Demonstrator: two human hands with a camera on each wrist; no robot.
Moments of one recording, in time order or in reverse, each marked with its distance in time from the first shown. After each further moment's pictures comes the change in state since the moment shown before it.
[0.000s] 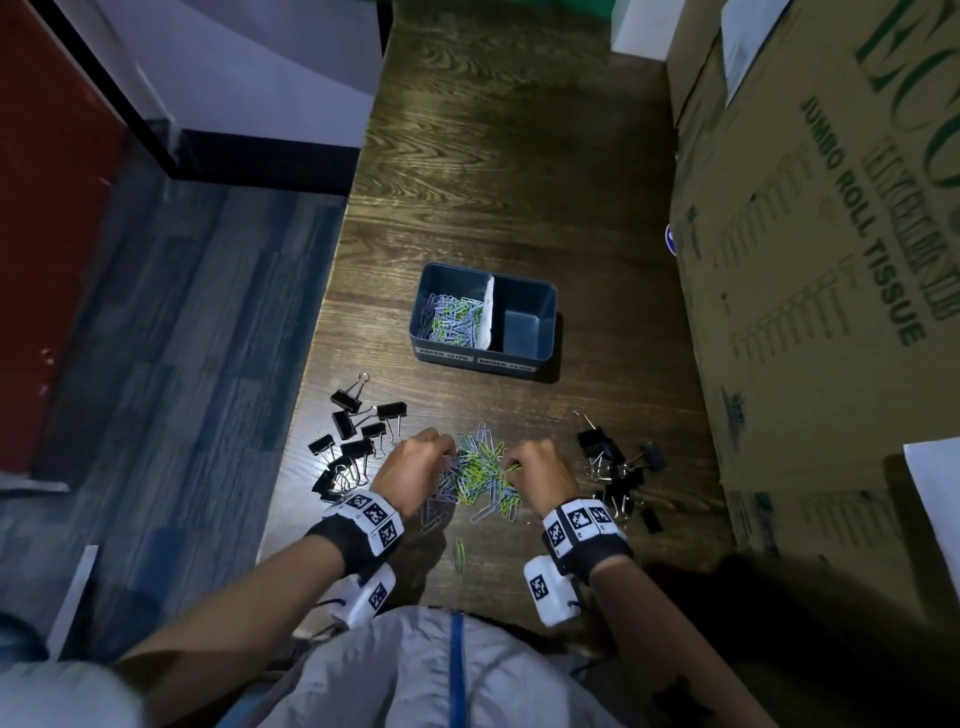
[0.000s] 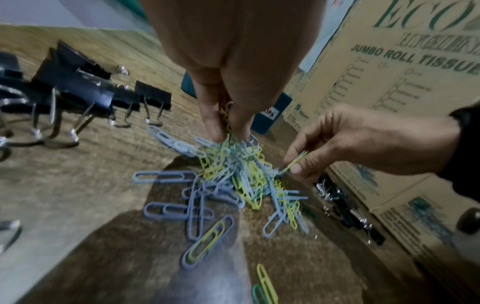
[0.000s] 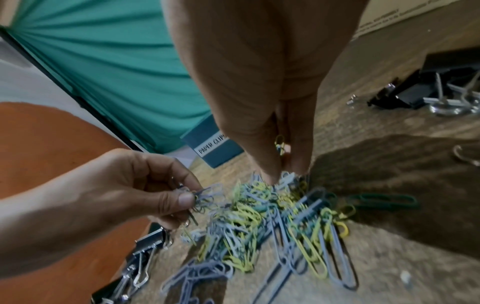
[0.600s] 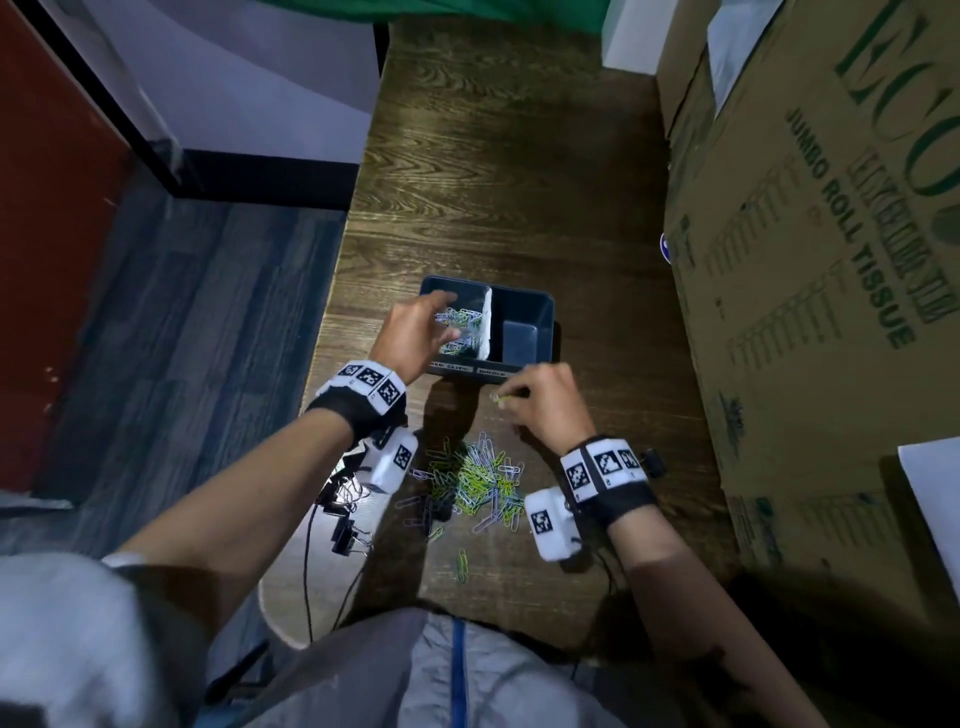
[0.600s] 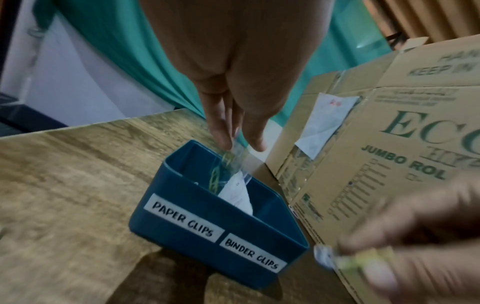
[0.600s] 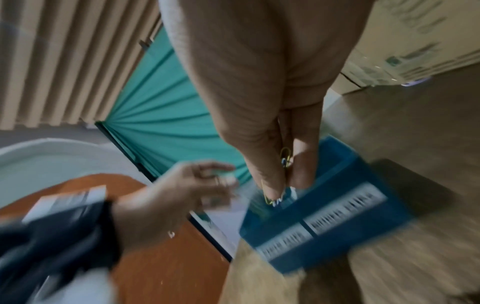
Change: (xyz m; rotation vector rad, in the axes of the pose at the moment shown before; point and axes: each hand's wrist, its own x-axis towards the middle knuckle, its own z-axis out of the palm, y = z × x) left_hand 0.106 0.032 -0.128 -0.075 0.310 0.053; right_hand 0.009 -0.059 -0.118 0.208 0.195 -0.237
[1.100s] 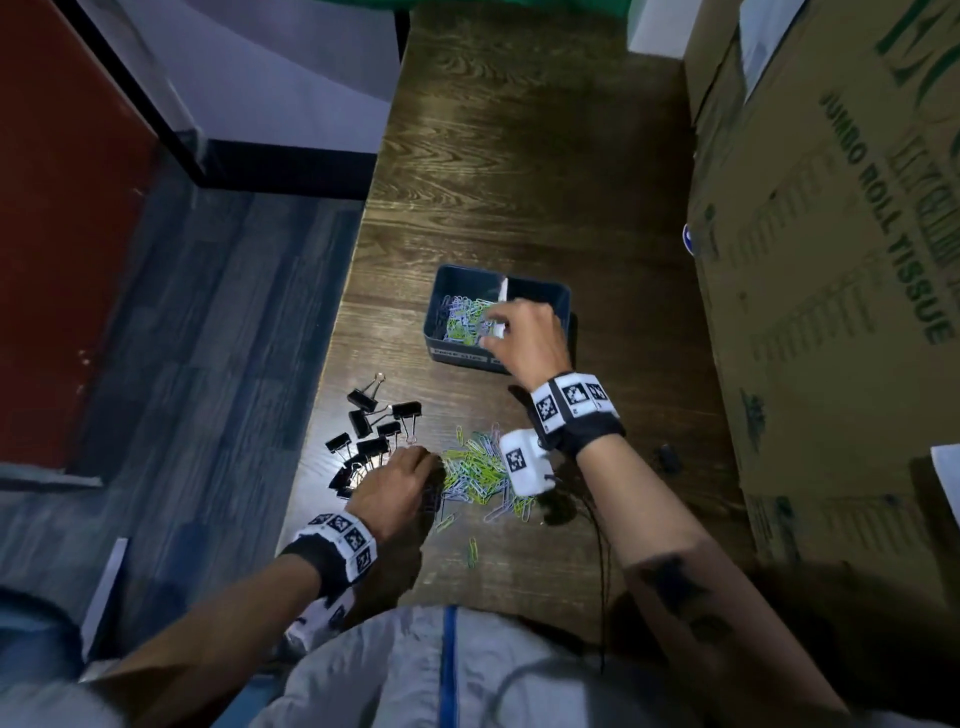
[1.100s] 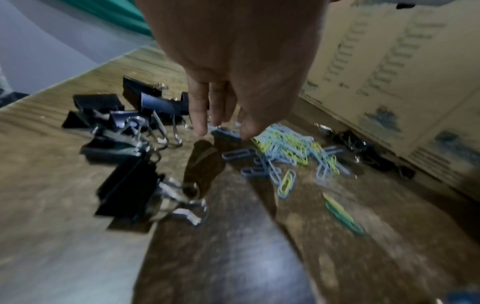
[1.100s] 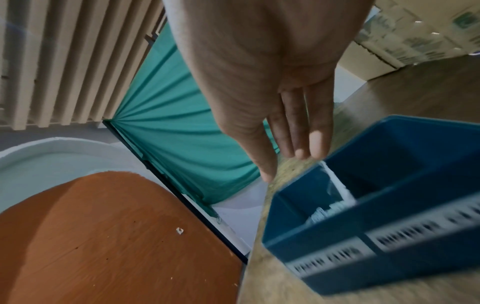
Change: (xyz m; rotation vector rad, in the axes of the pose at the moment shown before) left_hand -0.180 -0.053 0.067 0.476 -0.492 -0.091; right_hand 0.065 -0.023 0.014 -0.071 0.148 -0.038
